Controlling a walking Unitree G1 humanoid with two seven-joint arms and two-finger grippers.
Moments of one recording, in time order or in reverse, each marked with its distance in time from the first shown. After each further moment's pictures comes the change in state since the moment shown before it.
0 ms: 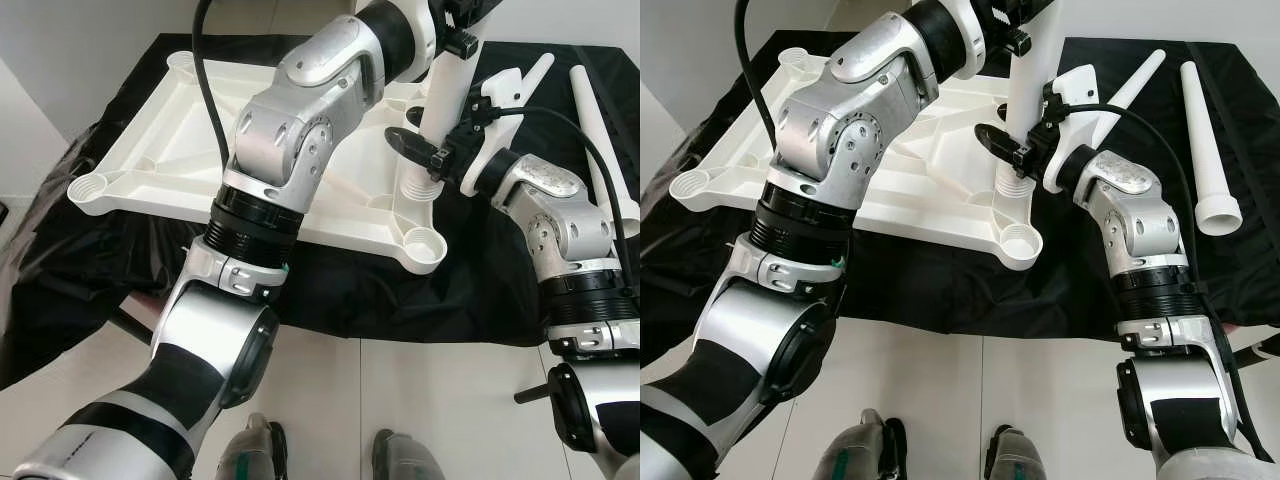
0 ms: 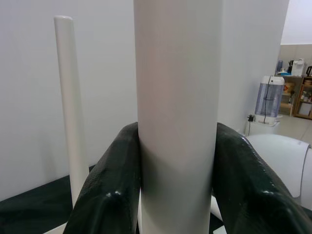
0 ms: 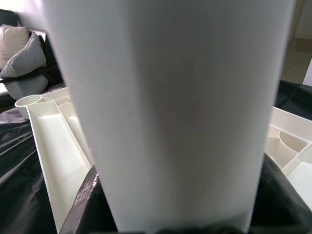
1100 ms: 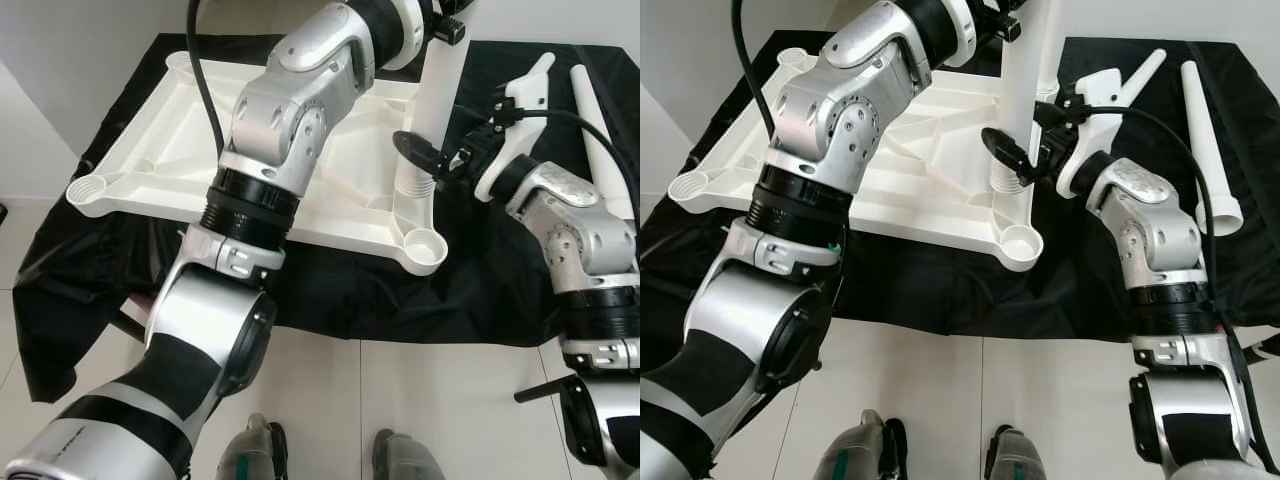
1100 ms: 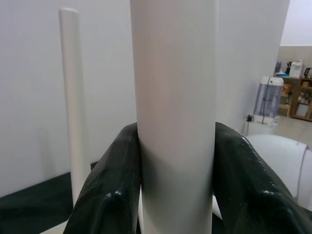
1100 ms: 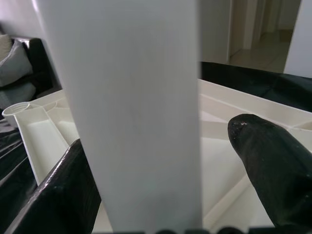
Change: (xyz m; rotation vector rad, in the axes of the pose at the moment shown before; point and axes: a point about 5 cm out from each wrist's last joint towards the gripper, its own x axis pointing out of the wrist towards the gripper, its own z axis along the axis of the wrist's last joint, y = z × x) left arm 0.002 0.013 -0.004 -0.015 0.007 0.022; right arm -0.009 0.002 0.002 0.040 0.013 -0.034
